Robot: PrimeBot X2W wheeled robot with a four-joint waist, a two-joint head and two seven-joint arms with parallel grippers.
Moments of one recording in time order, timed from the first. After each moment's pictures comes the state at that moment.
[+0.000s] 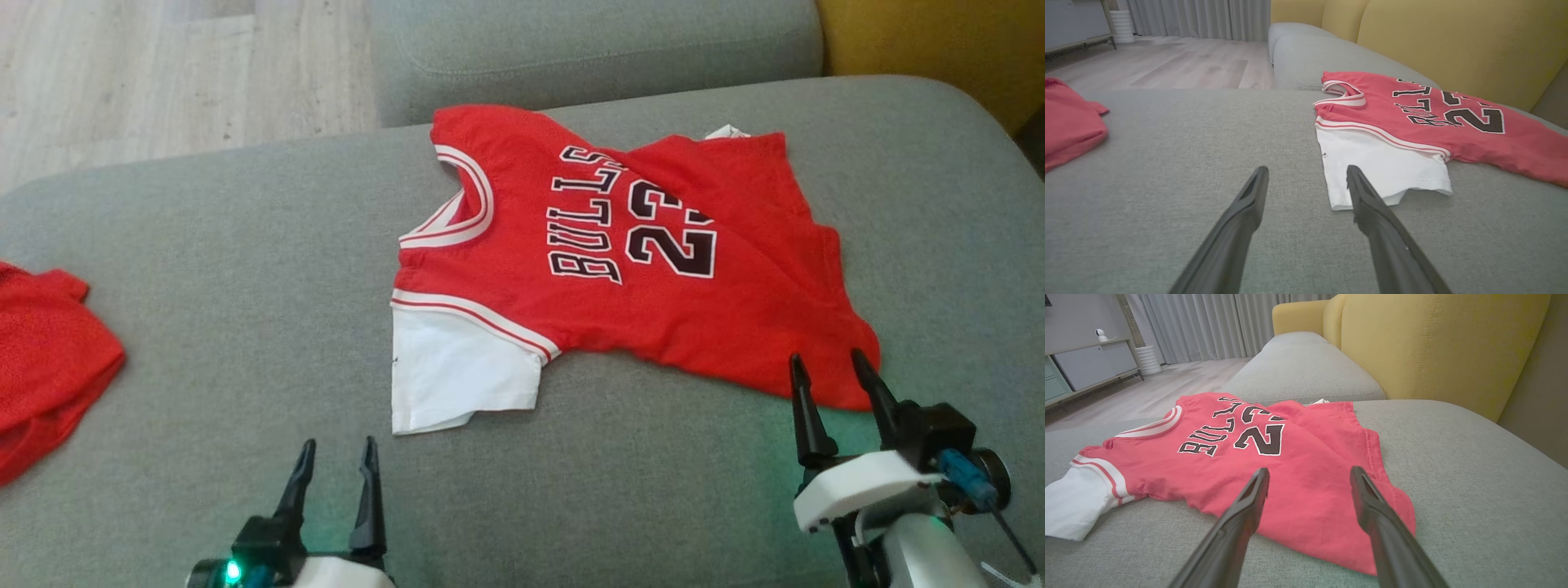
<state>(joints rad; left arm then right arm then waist) 0.02 0.04 -0.22 0.39 -0.21 0.03 -0.26 -0.12 -0.07 0.00 0.50 0.07 0.13 -0.26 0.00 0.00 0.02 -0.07</state>
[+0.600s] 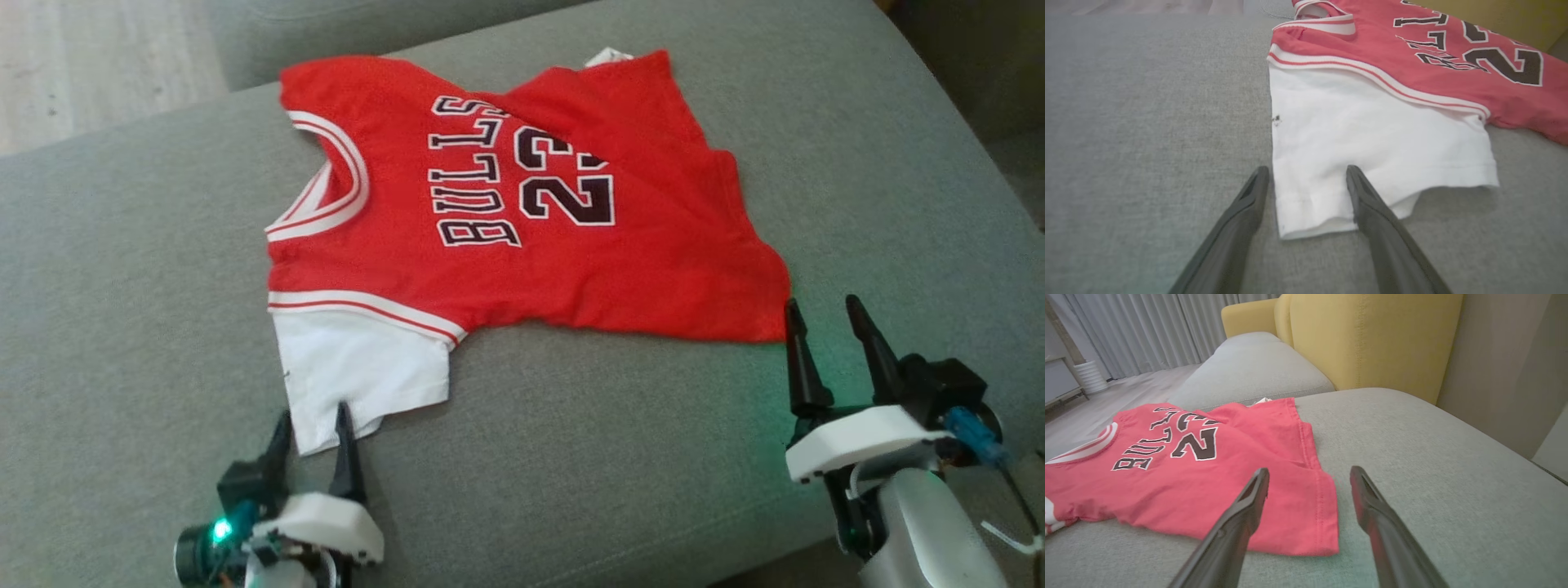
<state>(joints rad) -0.19 0.04 -0.24 0.70 -0.36 0.06 -0.28 -0.20 -0.07 0.04 0.47 0.15 0.13 -0.26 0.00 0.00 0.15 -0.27</state>
